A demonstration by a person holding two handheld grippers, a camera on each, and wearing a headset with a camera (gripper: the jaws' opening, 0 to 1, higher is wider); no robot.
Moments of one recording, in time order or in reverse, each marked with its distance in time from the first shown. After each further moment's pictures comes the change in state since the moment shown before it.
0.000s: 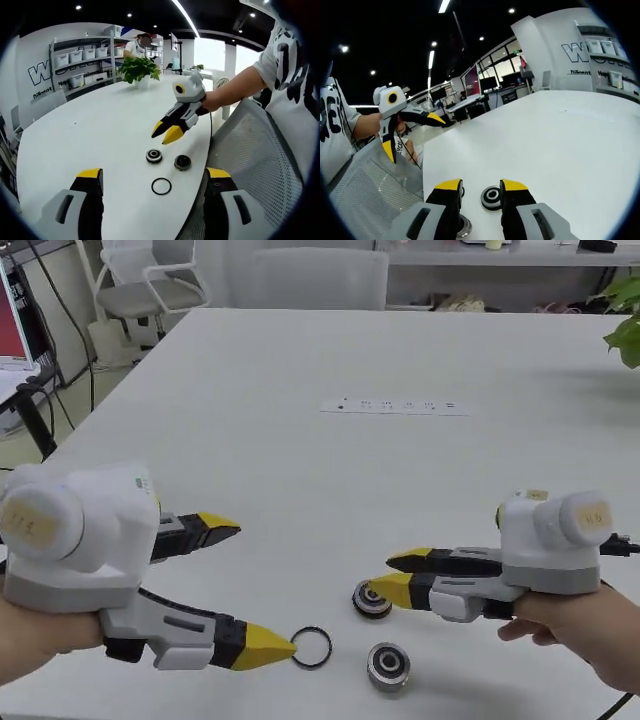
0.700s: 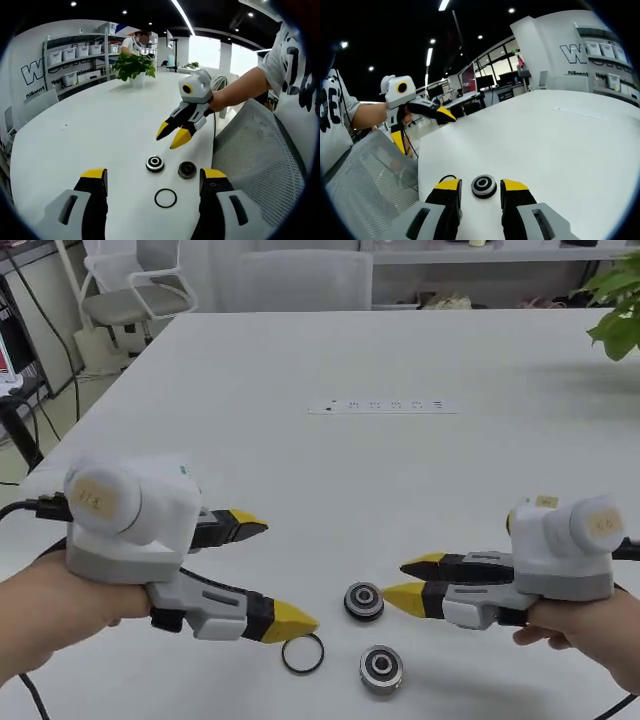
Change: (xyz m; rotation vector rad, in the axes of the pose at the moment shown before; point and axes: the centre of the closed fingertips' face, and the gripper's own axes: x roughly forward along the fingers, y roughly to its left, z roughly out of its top) left arm 0.040 0.007 0.010 0.011 0.023 -0.061; right arm -0.014 -0.011 -0.014 -0.026 0.019 -0.034
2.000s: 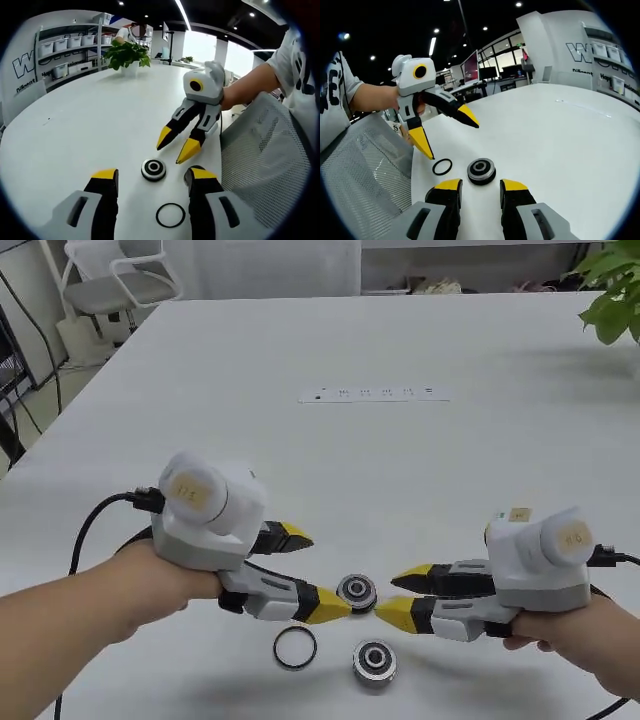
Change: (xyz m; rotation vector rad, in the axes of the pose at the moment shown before) left arm 0.068 0.002 -0.016 -0.013 0.060 -0.083; right arm 0.011 -0.004 -0.031 -0.046 0.076 0.003
